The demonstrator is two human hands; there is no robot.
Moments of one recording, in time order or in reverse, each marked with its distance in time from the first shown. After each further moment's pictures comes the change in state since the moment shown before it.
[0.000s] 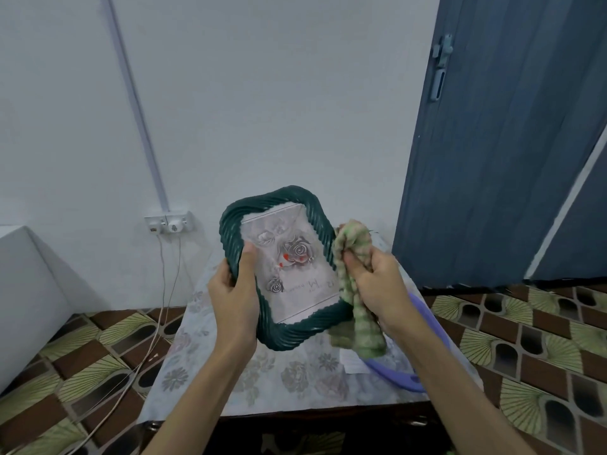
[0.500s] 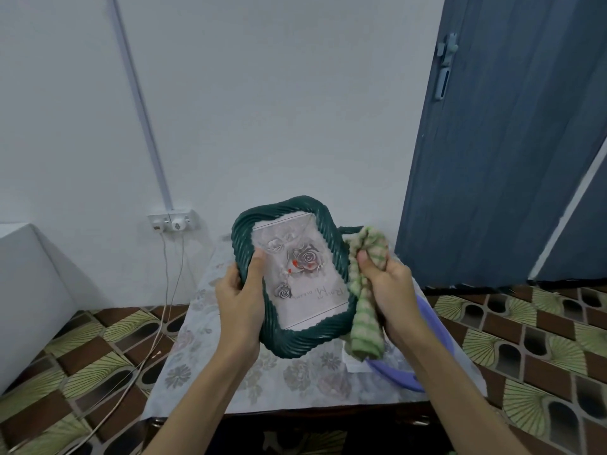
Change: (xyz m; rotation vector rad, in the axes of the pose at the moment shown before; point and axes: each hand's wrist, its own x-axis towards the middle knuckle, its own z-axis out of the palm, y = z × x) left_hand -0.006 -0.001 -0.005 0.011 -0.064 -0.057; right_hand 0.000 0.014 -0.005 0.227 0.085 0.127
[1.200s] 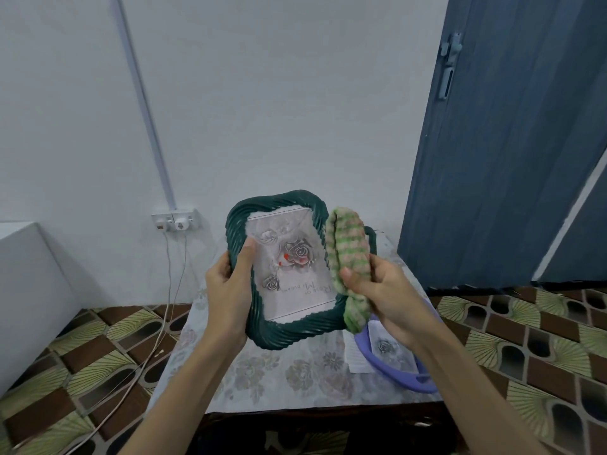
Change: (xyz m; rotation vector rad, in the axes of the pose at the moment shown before) left_hand 0.010 0.017 -0.008 -0.009 -0.039 0.000; right_hand -0.009 -0.012 -0.002 0.081 -0.333 0.109
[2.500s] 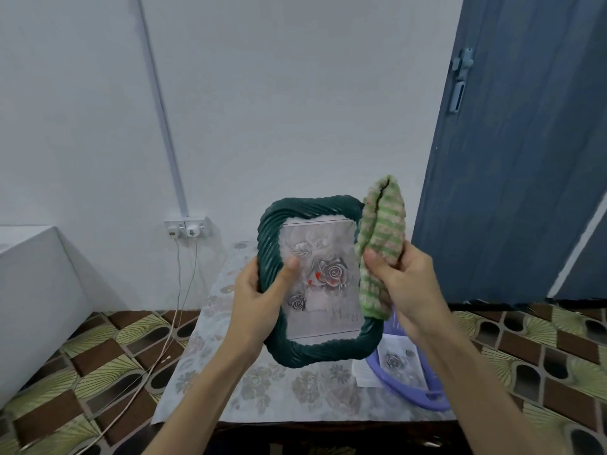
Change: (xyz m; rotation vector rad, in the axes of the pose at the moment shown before) left_hand -0.013 0.007 0.005 0.199 -0.186 0.139; right_hand -0.001 -0.029 0.012 -0.036 0.229 -0.185
